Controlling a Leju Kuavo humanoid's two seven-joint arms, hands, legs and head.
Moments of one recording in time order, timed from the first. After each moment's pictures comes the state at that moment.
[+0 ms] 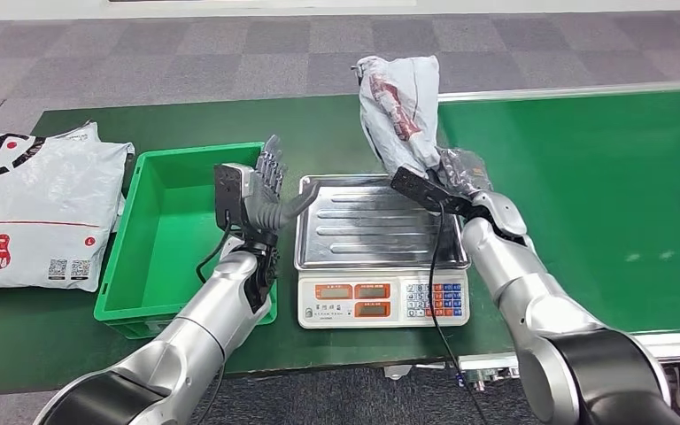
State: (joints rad) left arm -0.82 -0.36 -0.26 -0.39 0.21 0.07 -0.65; right arm -0.87 0.02 0.13 -0.50 1.04 -0.25 -0.25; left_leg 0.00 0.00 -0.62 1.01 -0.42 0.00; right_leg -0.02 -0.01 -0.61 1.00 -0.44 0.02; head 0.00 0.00
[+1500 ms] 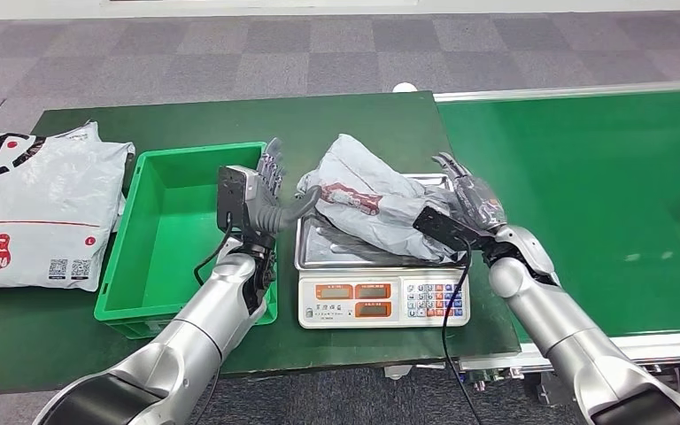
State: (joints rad) left arm -0.81 -0.35 -0.25 -0.40 0.15 0.07 -0.64; right arm -0.59 -0.27 0.56 -1.03 0.50 -0.21 -0.19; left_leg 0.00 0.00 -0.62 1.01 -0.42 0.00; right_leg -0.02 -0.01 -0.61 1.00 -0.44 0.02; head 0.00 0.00
